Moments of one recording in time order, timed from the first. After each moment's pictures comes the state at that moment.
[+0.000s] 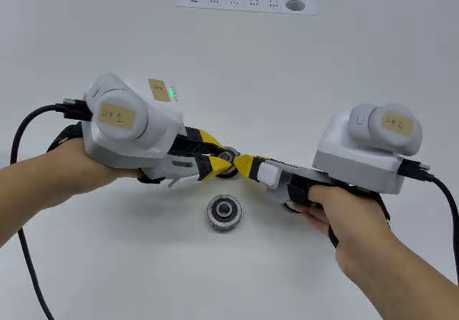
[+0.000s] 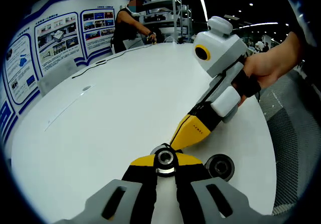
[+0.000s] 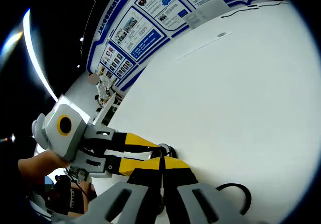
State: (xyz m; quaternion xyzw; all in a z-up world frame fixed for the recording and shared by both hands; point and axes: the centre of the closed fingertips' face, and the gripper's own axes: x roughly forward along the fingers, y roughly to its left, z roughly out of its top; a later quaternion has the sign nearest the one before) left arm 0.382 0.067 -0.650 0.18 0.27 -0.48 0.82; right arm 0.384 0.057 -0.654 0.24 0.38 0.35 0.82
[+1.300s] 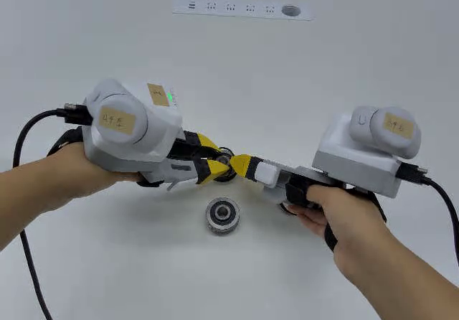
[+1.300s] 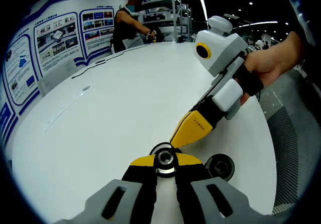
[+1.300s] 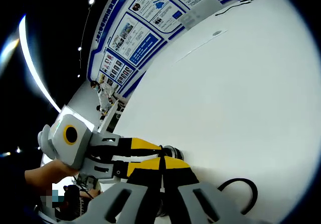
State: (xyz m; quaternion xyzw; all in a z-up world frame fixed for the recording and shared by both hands) left arm 0.382 0.066 -0.650 0.19 0.27 -0.48 0.81; right arm 0.382 0.057 -0.645 0.29 0.38 0.34 0.81
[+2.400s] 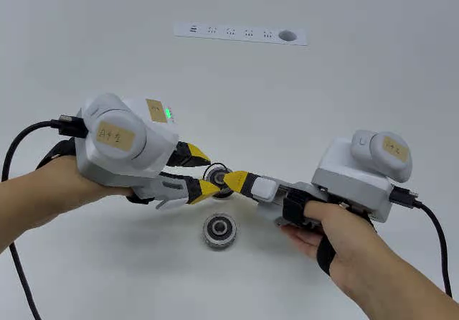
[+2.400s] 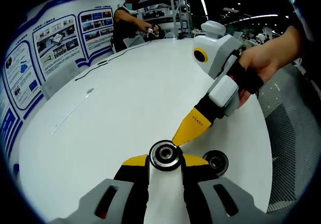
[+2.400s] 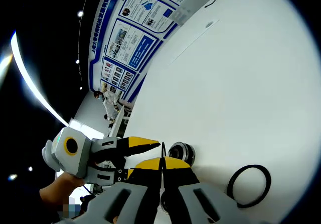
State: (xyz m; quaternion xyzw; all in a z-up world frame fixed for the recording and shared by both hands) left arm 0.376 0.082 -0.634 0.21 0.27 -0.46 0.82; right arm 0.375 0.065 -0.634 0.36 0.39 0.34 0.78
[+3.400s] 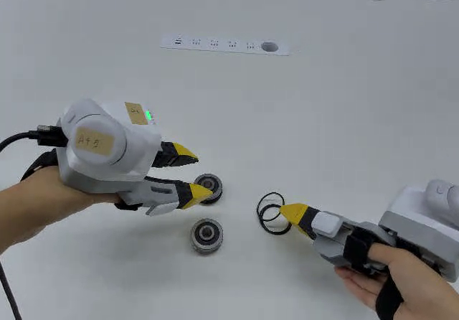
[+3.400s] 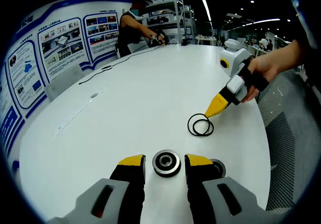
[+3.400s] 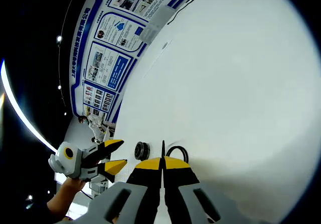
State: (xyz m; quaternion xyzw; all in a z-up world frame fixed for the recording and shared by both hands) left arm 0.375 0.072 -0.622 0.20 0.25 -0.46 0.83; right arm 0.351 -0.038 -0.655 0.41 0.40 0.21 0.79
